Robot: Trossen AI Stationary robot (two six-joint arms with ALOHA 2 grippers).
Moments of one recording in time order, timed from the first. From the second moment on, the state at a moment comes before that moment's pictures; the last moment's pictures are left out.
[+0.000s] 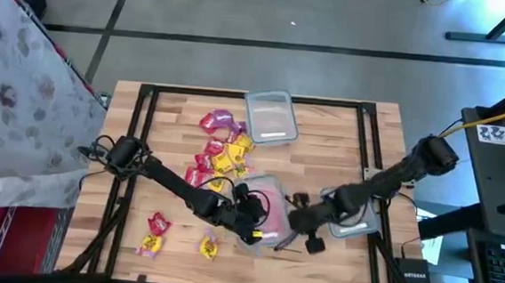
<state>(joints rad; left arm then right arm) -0.38 2.07 1.33 -0.12 -0.54 -0.57 0.52 1.49 0.81 -0.24 -0.04 0.28</state>
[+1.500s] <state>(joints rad) -0.34 2.12 1.34 -0.03 -0.38 -0.56 0.47 1.48 0.98 -0.59 0.41 0.26</state>
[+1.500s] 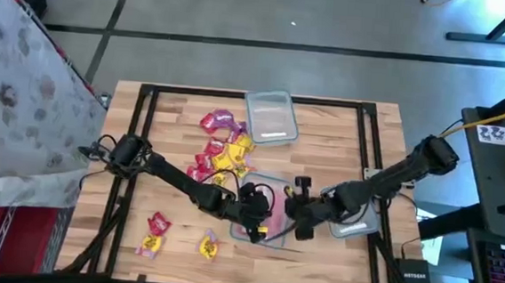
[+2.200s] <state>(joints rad) -0.36 2.12 1.34 -0.04 -0.39 -0.54 0.25 1.49 0.79 -0.47 0.11 0.29</state>
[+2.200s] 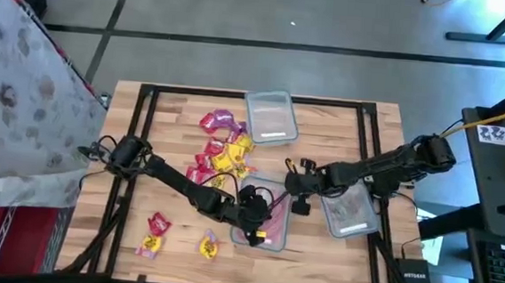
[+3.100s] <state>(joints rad) -0.37 2.12 1.34 -0.02 -0.39 -0.51 0.24 1.50 0.90 -0.54 0.26 0.13</state>
